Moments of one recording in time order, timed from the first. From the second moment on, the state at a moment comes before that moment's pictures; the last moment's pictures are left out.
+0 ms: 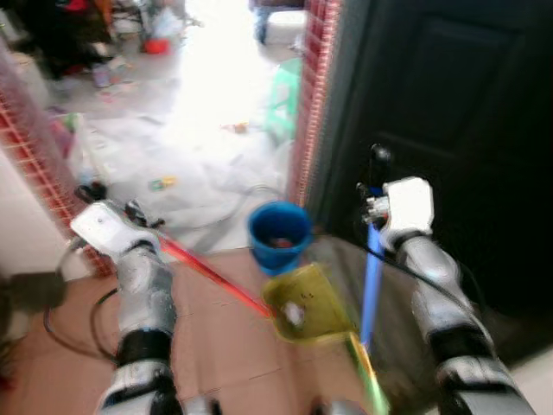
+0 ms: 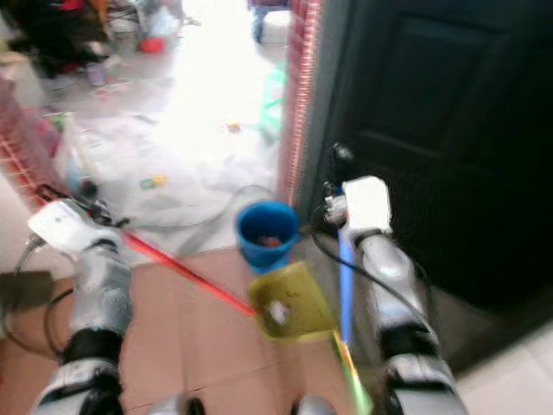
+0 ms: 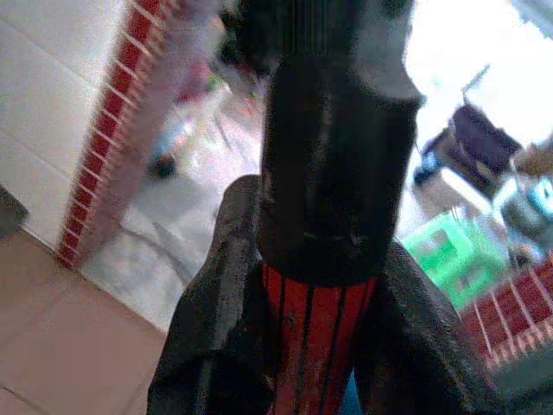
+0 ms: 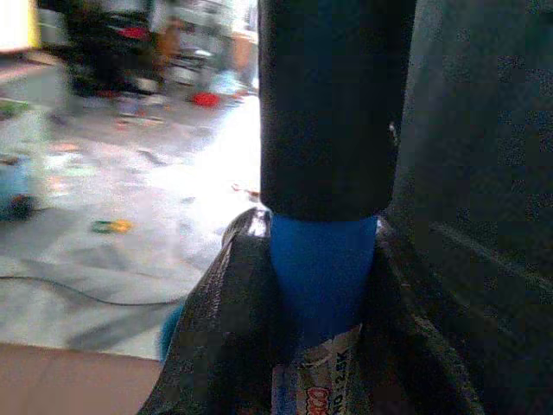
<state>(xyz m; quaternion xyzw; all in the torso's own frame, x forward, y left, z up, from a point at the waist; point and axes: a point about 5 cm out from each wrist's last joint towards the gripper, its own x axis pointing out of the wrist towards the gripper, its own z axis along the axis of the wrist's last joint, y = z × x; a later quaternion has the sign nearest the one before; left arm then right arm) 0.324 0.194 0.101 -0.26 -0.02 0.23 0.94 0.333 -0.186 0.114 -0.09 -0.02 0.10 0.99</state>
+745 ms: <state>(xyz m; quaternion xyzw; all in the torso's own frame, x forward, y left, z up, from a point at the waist) 0.328 0.215 0.156 -0.23 -0.09 0.21 0.95 0.332 -0.190 0.108 -0.09 -0.02 0.08 0.99</state>
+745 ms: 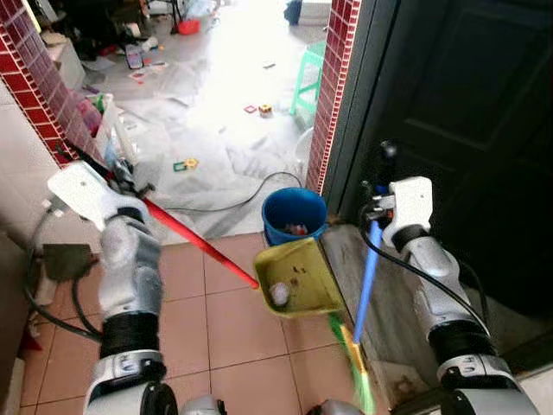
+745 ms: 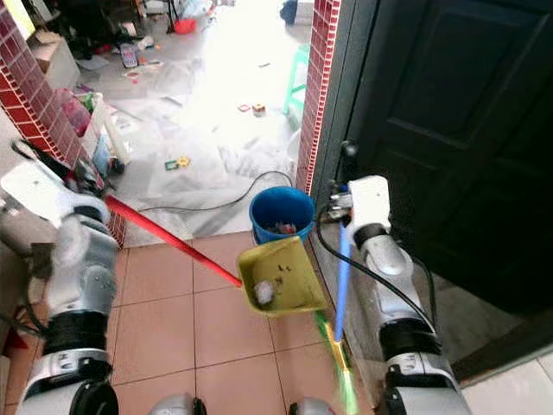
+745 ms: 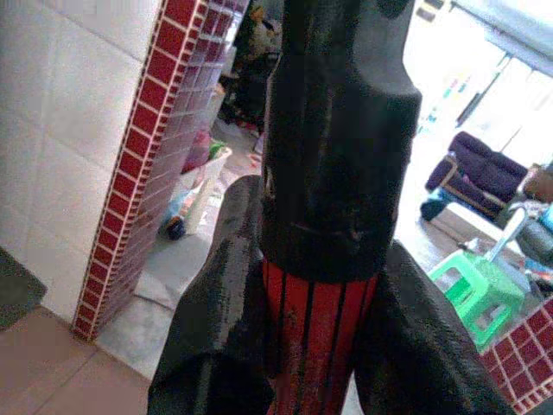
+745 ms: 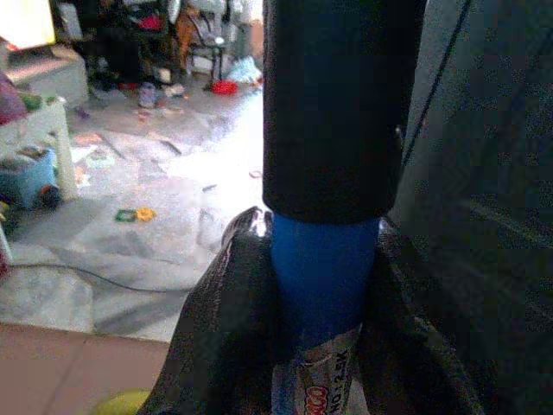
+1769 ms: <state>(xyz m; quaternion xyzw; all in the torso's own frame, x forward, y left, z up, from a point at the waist) 0.339 0.264 0.217 -0.21 -0.18 0.26 0.93 0.324 -0.202 0.090 -0.15 0.00 0.02 0.99</state>
